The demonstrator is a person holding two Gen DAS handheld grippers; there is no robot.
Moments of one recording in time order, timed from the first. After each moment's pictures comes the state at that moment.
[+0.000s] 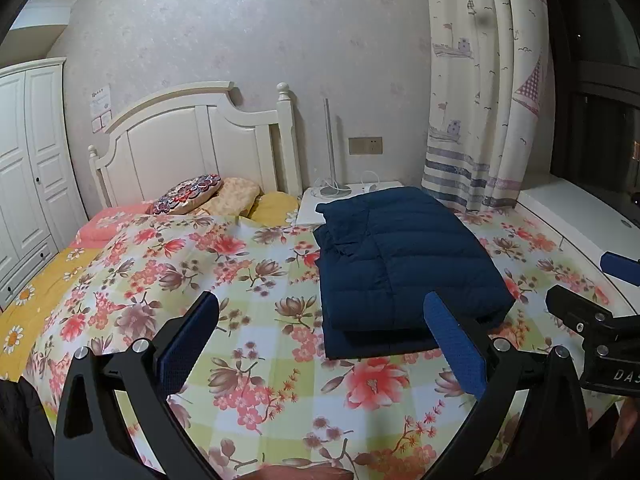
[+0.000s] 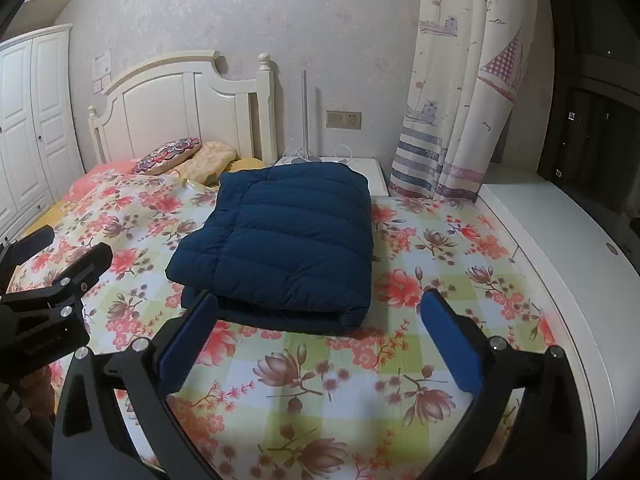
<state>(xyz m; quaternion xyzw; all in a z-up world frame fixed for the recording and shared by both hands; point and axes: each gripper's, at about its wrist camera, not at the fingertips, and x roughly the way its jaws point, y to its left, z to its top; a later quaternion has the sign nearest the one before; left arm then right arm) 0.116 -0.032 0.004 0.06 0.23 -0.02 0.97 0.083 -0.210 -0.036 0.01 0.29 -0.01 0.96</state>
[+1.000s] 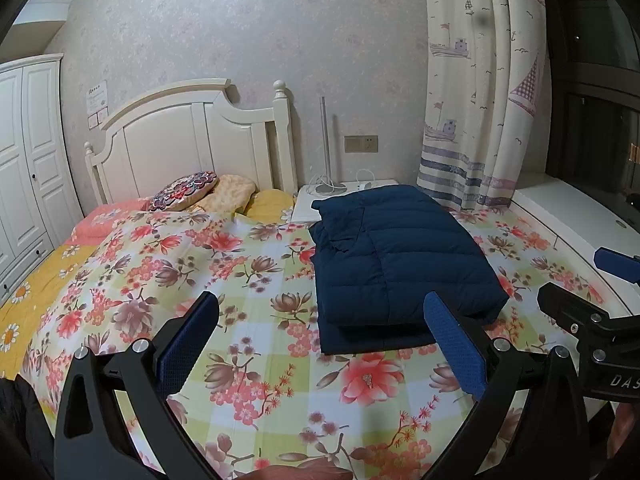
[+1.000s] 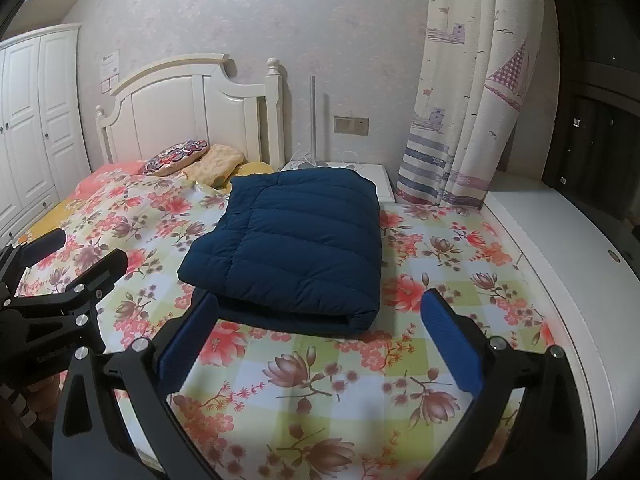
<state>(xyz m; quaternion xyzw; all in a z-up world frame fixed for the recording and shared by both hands) 0.112 -0.030 0.005 0.06 0.24 -0.03 0.97 0.079 -0.198 -0.029 0.01 0.28 0.00 0.96</state>
